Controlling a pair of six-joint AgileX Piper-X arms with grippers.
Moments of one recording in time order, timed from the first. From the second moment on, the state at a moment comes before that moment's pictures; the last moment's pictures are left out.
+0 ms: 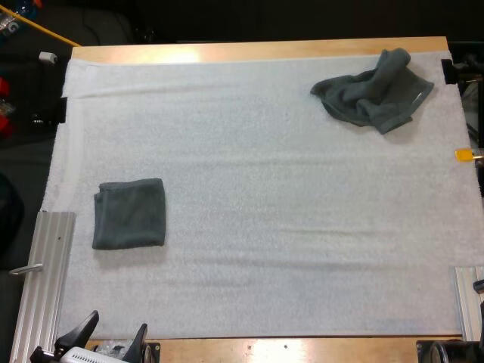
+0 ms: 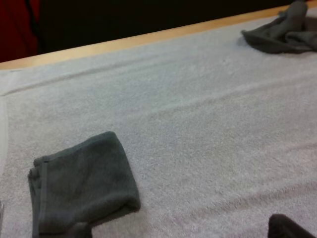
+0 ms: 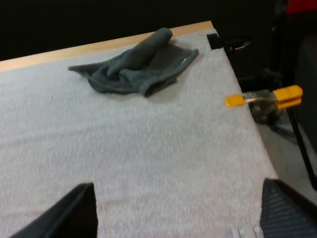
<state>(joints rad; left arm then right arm) 0.07 -0.02 -0.95 1.55 0.27 -1.60 0.00 0.00 -0.98 1.46 0.04 -1.72</state>
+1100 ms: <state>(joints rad) 0.07 -0.02 -0.65 1.10 0.26 -1.59 0.00 -0.01 -0.63 1.14 0.05 -1.72</state>
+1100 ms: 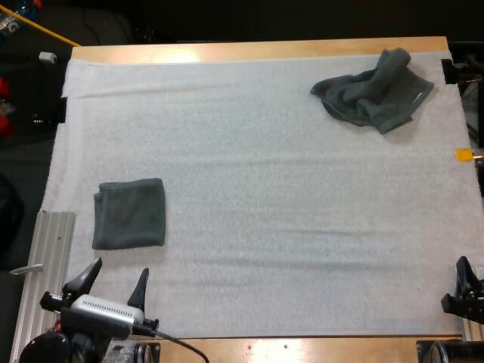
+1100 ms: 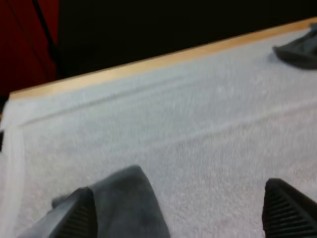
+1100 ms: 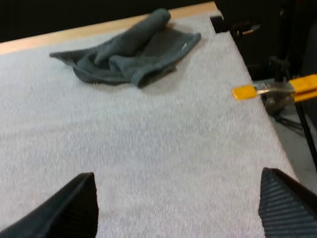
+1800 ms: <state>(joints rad) 0.07 -0.01 -0.53 1.09 0.27 -1.59 0.00 -0.01 -0.56 1.11 0.05 -1.71</state>
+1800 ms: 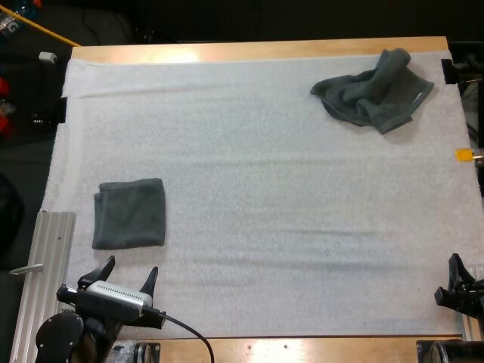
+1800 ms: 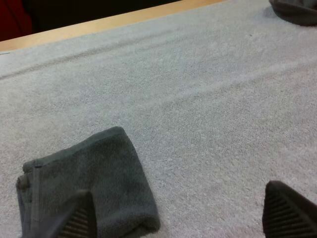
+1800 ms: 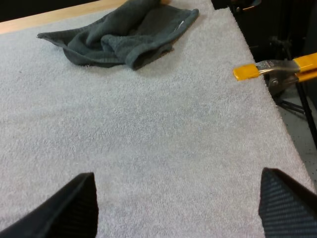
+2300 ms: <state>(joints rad) -0.04 -0.01 -0.53 1.09 0.28 -1.59 0.00 -0.01 -0.56 1.11 0.05 -1.71</state>
